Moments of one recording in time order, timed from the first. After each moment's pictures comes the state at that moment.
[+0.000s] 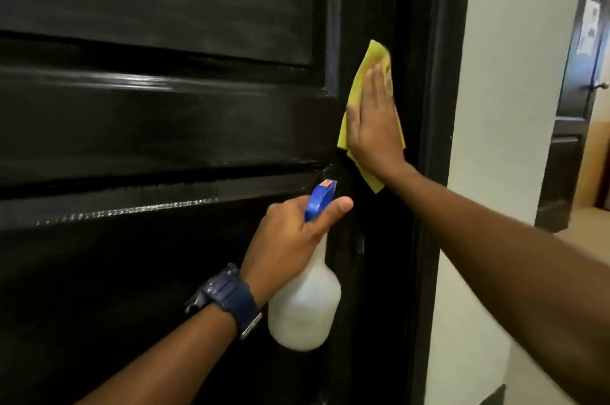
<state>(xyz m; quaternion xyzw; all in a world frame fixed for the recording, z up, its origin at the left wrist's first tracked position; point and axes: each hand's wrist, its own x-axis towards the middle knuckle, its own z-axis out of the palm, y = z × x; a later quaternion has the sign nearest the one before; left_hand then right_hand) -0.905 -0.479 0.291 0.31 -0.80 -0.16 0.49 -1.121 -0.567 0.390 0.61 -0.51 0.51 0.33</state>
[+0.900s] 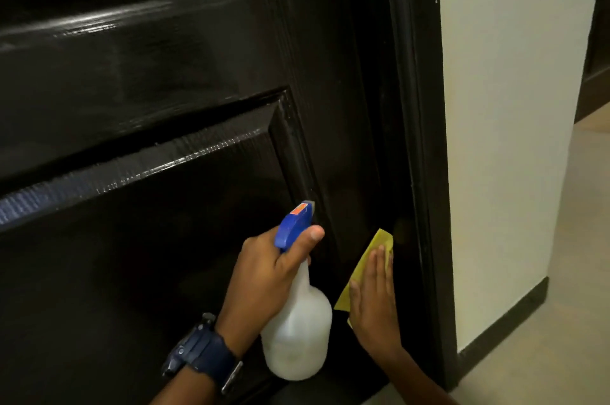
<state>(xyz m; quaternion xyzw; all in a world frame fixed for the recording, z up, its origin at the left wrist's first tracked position) -0.908 -0.482 0.196 0.39 -0.80 -0.22 0.40 -1.064 -0.517 -0.033 0.52 -0.67 0.52 -0.02</state>
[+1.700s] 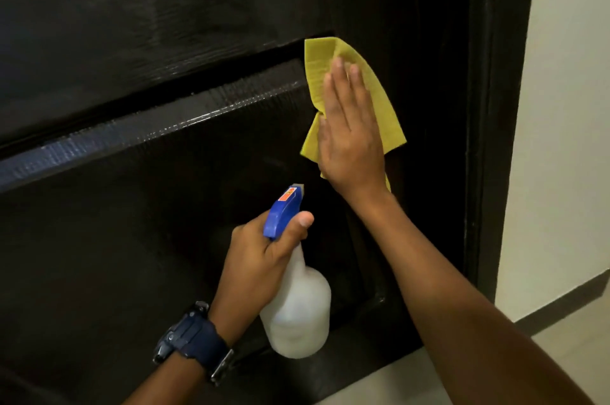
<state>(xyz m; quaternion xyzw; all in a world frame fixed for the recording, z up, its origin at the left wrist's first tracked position) -0.862 -0.474 0.180 0.44 -0.76 -0.20 0.44 -1.040 -0.566 0.205 0.60 -0.41 0.63 0.27</state>
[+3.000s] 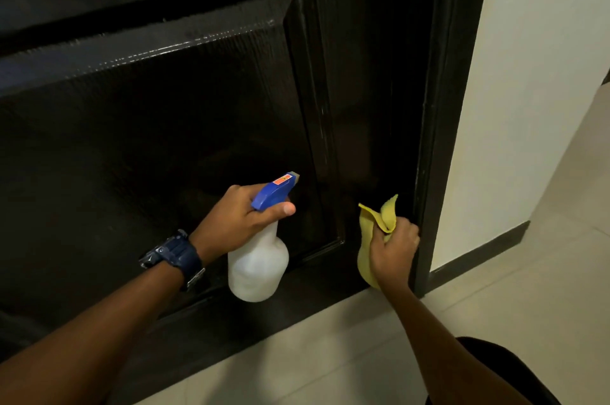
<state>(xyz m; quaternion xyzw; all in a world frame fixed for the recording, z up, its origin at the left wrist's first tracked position) -0.843 -0.485 0.146 0.39 -0.85 -0.24 0.26 -1.086 -0.467 -0.058 0.35 -0.72 0.59 -0.10</state>
